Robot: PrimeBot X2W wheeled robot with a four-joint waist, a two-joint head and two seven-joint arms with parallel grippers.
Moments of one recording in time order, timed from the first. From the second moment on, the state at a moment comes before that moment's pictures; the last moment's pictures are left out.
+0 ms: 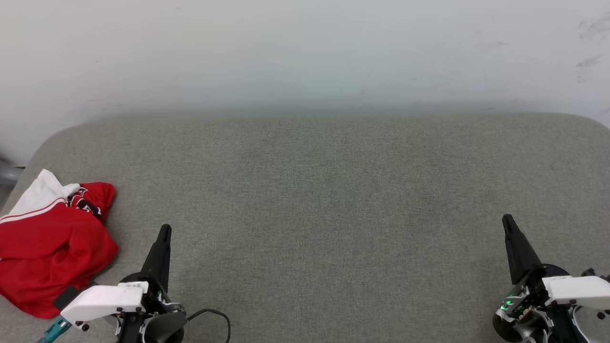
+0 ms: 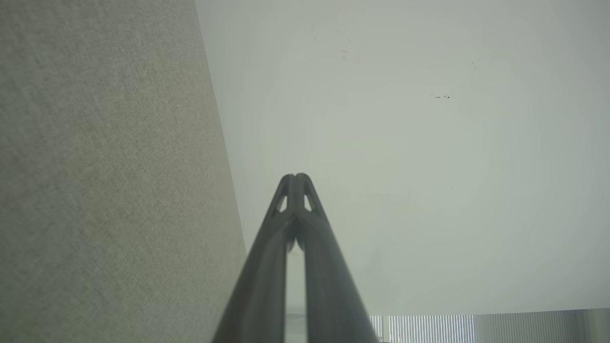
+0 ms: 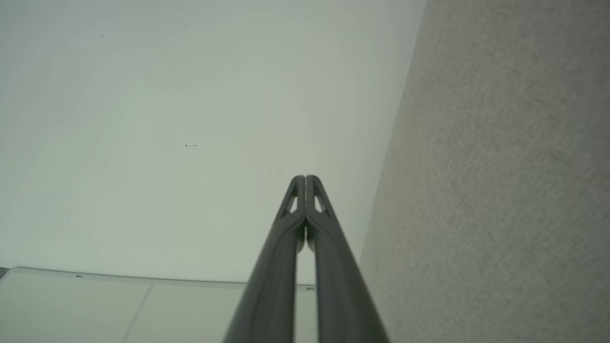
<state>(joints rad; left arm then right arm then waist) -0.11 0.05 0.12 0.25 -1.61 -0.13 0.11 -0.10 -0.05 -0.11 0.25 1.61 0.13 0.11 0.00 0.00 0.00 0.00</state>
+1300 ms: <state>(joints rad) -0.11 0.05 0.12 0.25 -1.61 -0.13 0.11 -0.10 -0.05 -0.11 0.25 1.61 0.13 0.11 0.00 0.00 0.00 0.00</state>
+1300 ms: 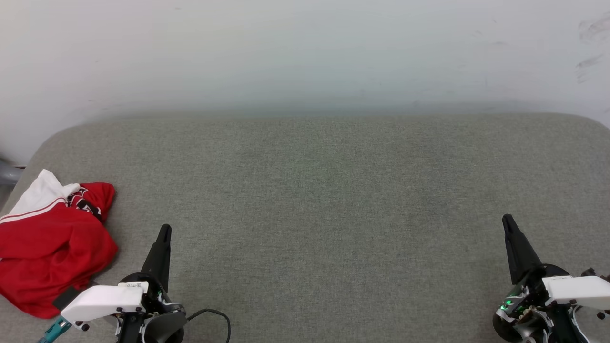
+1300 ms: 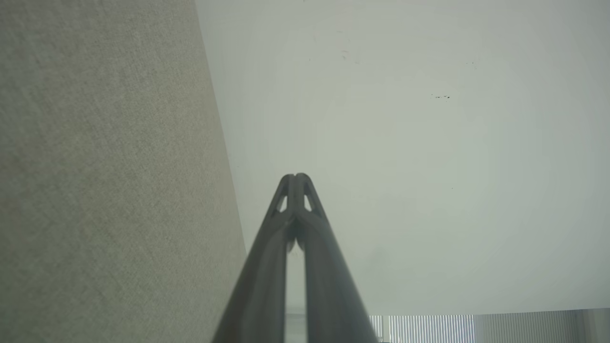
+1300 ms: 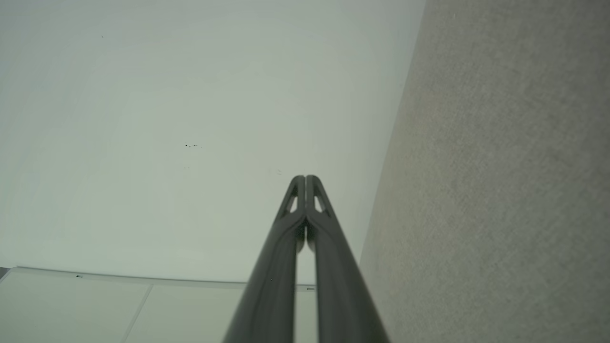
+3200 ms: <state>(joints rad) -0.05 0.06 -0.01 0.06 -0.87 -0.13 -0.07 -0.02 -0.05 -0.07 0.04 0.75 0.13 -0.06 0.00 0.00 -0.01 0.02</state>
